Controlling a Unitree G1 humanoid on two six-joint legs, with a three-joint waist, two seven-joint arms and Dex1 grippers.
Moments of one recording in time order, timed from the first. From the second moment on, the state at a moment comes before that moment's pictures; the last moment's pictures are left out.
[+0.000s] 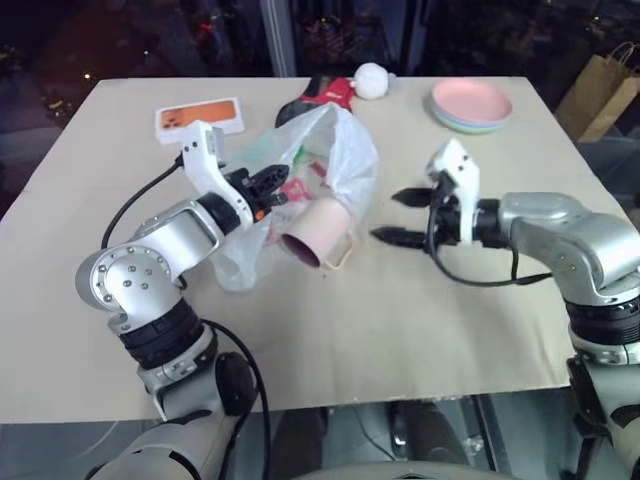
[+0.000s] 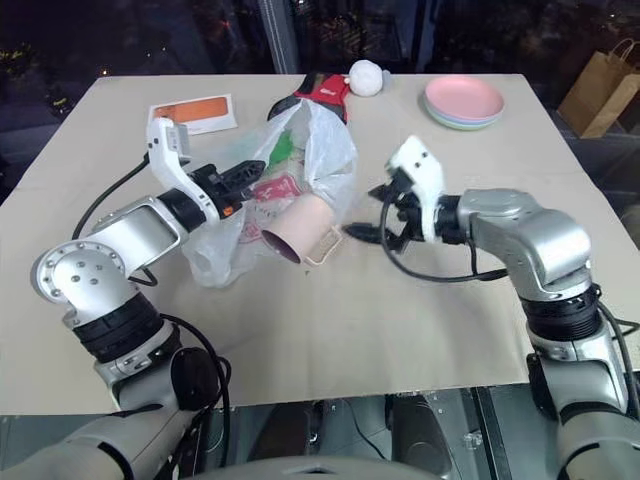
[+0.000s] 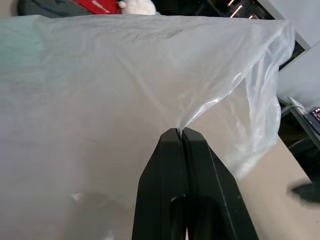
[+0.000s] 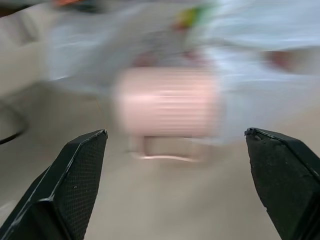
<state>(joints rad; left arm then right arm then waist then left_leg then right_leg) -0.70 0.23 0.58 -0.36 -0.79 1.40 -0.09 -0.72 -0.51 0.06 -0.29 0.54 1.06 0.66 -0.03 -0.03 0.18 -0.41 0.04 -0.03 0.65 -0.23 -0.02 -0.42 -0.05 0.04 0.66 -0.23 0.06</state>
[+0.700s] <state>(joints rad) -0.67 0.26 0.50 -0.32 -0.81 1.36 -0.12 -0.61 -0.53 0.22 -0.42 0.45 1.14 0.55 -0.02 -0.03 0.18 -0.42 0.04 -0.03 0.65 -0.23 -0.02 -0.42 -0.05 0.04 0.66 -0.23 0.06</state>
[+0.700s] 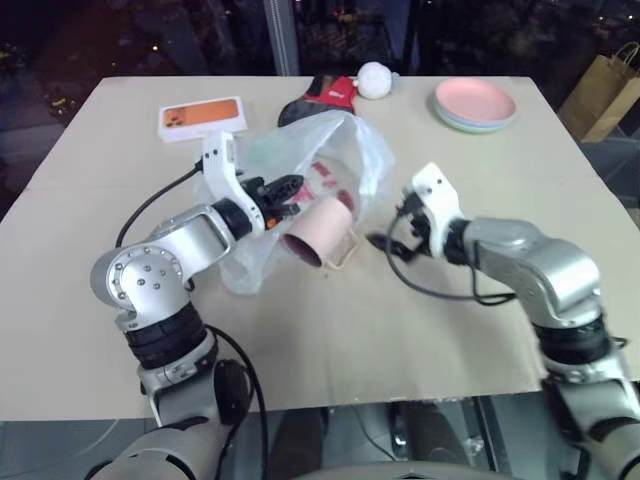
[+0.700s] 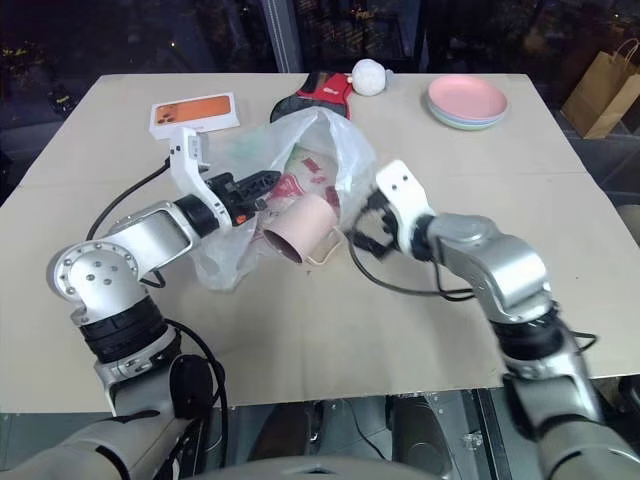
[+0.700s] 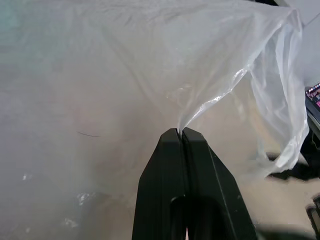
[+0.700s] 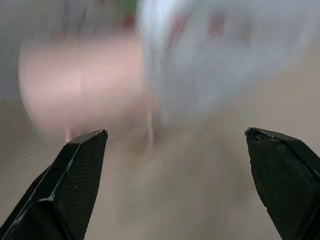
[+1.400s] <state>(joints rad) -0.64 0.31 0.45 -0.29 -0.86 1.31 -0.17 -0.73 -0.19 0.33 -0.01 0.32 0.51 0.67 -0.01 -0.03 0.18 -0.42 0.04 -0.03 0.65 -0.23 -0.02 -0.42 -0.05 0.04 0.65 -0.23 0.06</state>
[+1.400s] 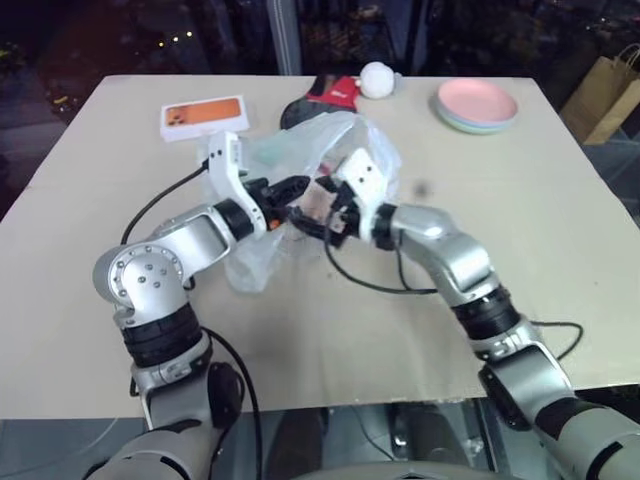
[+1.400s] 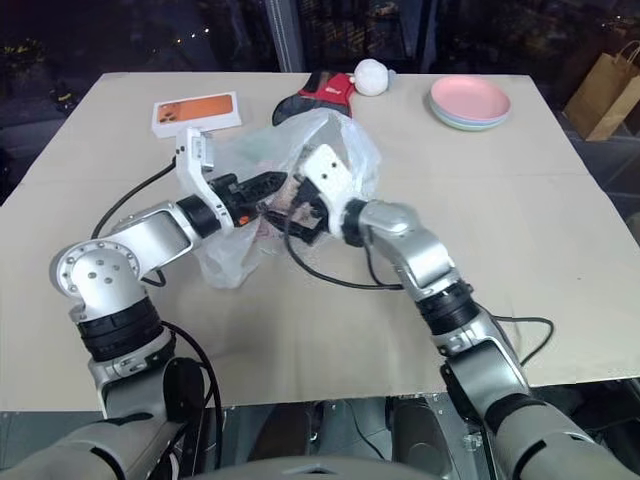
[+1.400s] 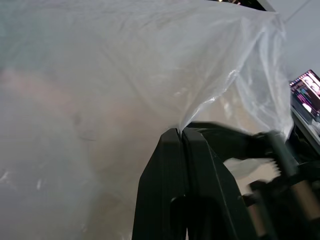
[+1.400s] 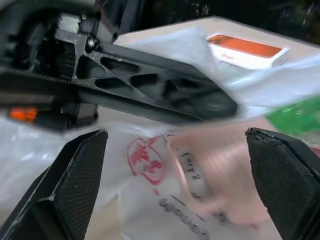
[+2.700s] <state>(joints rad) -0.61 0.32 0.42 -0.29 -0.88 1.25 -0.13 -0.63 -0.21 0.14 -0.29 0.33 0.86 0.36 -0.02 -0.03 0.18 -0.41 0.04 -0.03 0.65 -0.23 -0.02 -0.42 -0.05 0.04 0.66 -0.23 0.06</state>
